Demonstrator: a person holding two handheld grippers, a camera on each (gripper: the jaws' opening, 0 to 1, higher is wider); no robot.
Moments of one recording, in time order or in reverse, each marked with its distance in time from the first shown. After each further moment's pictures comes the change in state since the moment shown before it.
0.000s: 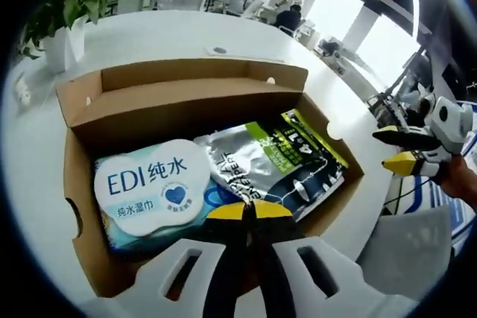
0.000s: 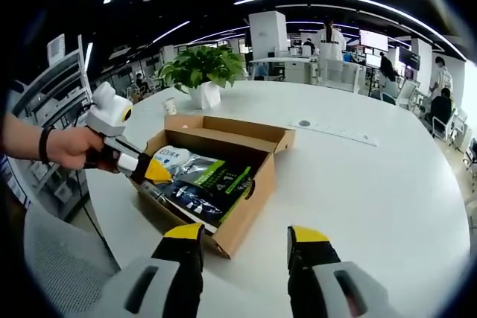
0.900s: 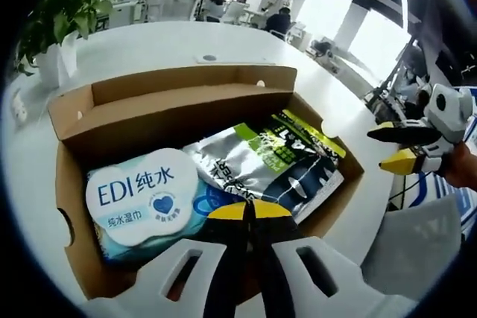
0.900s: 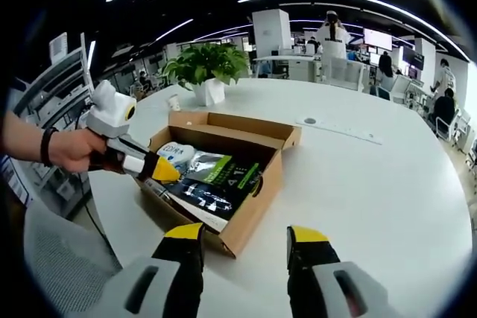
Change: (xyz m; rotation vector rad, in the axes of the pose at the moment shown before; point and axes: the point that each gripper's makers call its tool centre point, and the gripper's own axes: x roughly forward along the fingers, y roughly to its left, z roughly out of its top) left arm 0.008 -0.005 0.002 0.053 -0.046 -0.008; right arm 0.006 0.008 -0.004 -0.010 0.011 0.023
